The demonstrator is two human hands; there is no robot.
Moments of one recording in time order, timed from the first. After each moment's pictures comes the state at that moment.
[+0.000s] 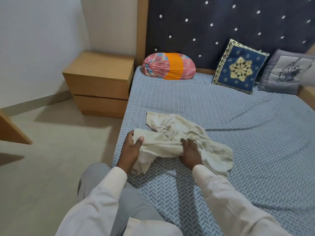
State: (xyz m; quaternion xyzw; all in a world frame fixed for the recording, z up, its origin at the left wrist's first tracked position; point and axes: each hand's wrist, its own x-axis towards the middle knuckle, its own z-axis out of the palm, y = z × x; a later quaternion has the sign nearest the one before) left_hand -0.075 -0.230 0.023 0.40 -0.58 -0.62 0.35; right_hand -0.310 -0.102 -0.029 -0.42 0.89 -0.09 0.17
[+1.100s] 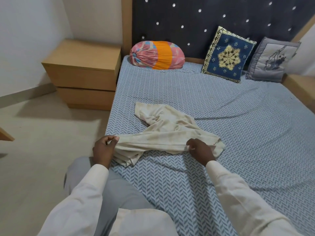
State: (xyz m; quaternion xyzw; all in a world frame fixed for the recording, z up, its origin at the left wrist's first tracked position) left_hand -0.040 -0.245 -0.025 0.54 -0.60 -0.47 0.34; right_hand -0.359 -0.024 -0.018 -0.43 0.88 -0.13 0.14
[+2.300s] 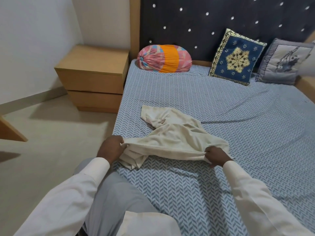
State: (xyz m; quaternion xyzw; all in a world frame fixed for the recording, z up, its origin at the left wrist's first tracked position) left_hand -0.042 -0.265 0.014 0.48 -0.84 -0.24 0.08; right_hand -0.387 -0.019 0.004 -0.33 0.90 -0.01 0.27
